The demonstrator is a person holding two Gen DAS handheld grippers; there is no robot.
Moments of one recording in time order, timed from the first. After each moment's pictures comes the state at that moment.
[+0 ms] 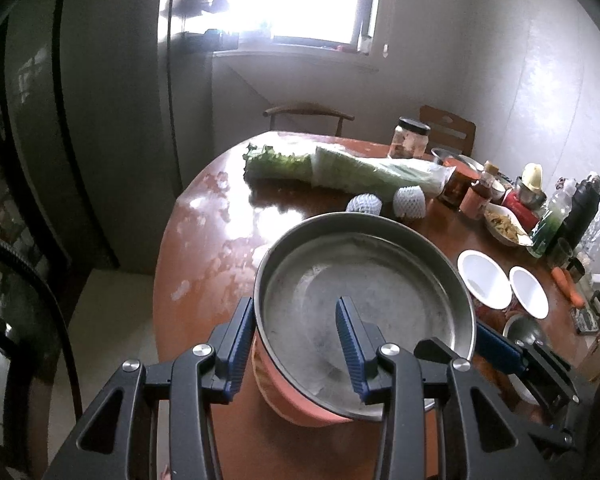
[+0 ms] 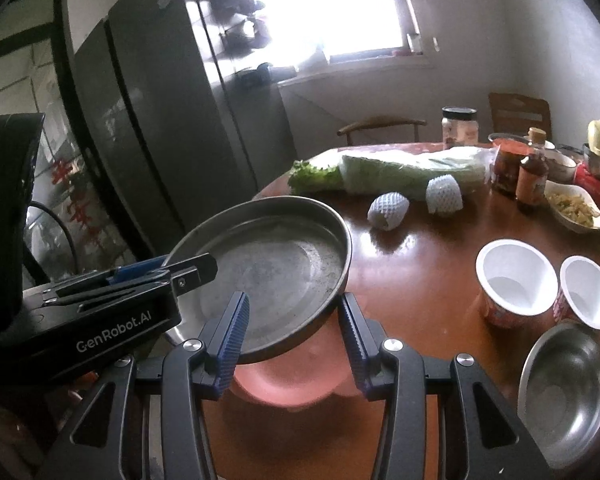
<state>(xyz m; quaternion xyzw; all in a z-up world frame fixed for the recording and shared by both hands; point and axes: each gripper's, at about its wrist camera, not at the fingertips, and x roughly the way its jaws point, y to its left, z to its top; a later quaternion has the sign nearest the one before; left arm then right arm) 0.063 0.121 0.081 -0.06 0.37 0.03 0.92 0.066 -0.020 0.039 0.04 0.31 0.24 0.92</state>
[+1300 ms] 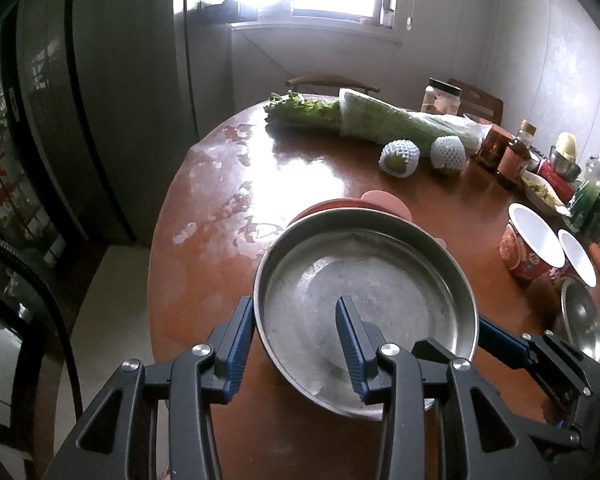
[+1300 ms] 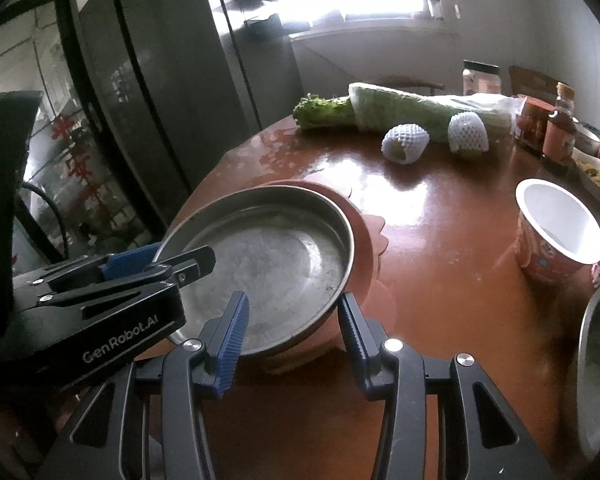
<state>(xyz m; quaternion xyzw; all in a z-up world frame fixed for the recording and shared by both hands) 0.068 0.120 0.007 -0.05 0.41 0.08 0.91 0.078 -0.008 -0.035 0.00 0.37 0.26 0.89</state>
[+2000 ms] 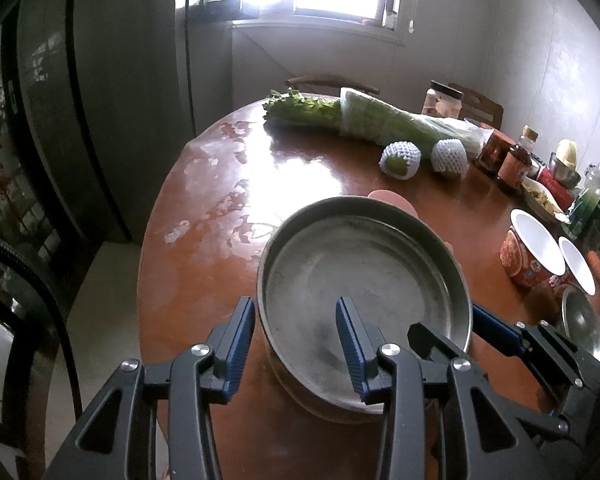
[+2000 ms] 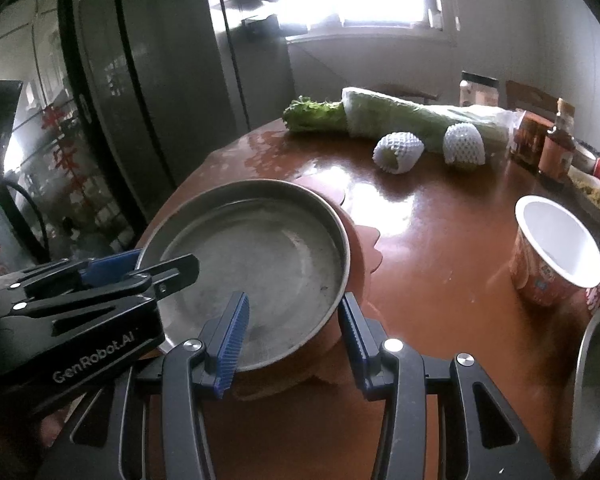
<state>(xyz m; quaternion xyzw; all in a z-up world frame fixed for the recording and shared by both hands) 0.075 0.125 0.002 -0.07 0.40 0.07 0.91 0.091 -0.001 -0.042 -0.03 0.35 0.24 0.91</state>
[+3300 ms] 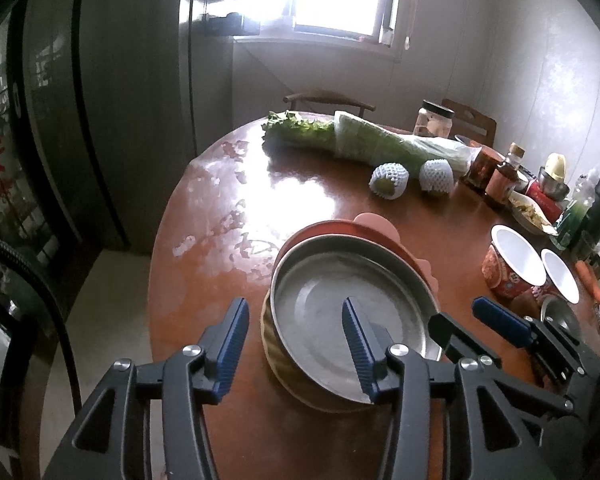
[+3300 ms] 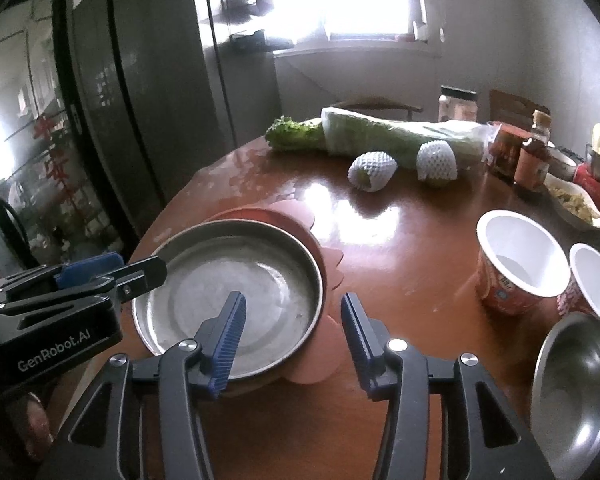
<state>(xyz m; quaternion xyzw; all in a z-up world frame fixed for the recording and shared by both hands) 0.054 0.120 0.025 -0.07 0.38 0.07 0.92 0.081 -0.021 -0.022 -0.03 0.33 0.22 0.92</state>
